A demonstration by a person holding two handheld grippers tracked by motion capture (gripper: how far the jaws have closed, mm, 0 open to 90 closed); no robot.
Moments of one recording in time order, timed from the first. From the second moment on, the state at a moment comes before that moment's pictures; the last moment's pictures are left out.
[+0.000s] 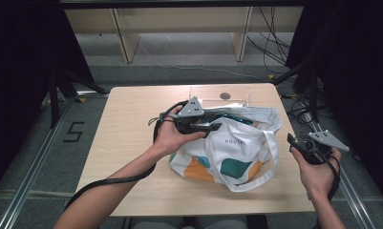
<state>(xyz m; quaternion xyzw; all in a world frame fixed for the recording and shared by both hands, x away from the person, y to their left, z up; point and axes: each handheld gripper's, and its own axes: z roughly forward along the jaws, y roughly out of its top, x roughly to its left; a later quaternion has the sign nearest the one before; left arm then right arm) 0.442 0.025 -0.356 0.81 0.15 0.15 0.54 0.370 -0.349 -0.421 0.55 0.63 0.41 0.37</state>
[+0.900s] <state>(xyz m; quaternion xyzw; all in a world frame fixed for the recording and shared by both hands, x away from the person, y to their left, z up) 0.416 0.024 -0.339 0.84 0.09 0.15 0.51 0.370 -0.352 -0.422 0.55 0.63 0.41 0.37</state>
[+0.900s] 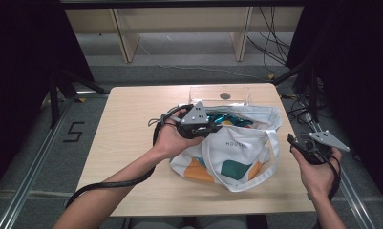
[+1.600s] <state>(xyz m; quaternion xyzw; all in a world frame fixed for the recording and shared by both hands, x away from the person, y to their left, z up) 0.389 0.021 -0.356 0.87 0.05 0.09 0.48 0.373 -0.354 -0.422 0.56 0.62 0.41 0.37</state>
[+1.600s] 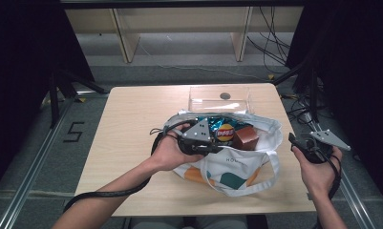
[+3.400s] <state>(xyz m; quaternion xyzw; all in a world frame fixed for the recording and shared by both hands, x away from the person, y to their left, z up) 0.394 0.001 -0.437 0.91 0.09 0.03 0.41 0.371 -0.356 -0.423 0.56 0.62 0.40 0.37</state>
